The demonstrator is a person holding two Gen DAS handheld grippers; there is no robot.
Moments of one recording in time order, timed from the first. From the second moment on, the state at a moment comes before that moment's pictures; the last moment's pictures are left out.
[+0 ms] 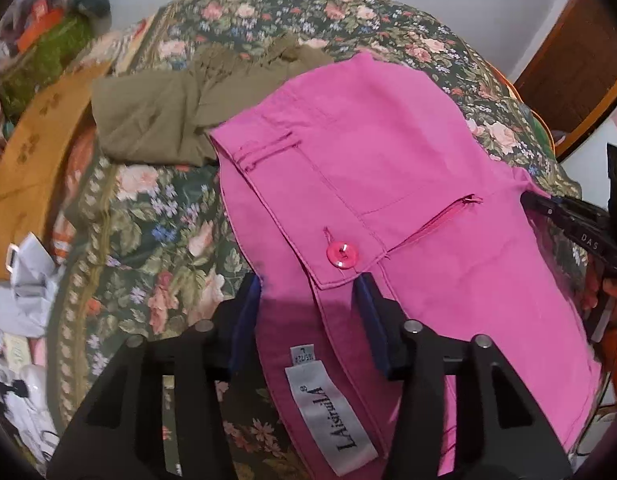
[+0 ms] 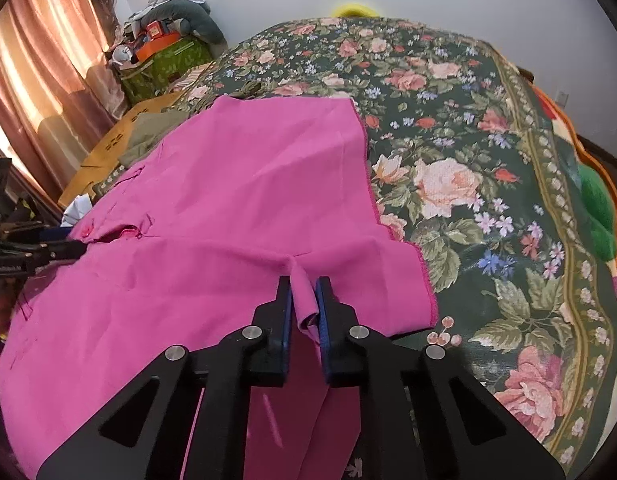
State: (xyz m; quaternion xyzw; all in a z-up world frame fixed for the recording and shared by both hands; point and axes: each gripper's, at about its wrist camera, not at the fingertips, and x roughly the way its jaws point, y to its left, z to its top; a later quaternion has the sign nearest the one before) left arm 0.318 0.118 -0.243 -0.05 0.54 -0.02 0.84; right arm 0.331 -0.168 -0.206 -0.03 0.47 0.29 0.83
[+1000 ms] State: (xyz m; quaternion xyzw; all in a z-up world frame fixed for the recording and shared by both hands) left arm 0.335 0.087 -0.259 0.00 0.56 -0.02 0.83; right arm 0.320 -0.184 -0.211 -0.04 0.47 0.25 0.85
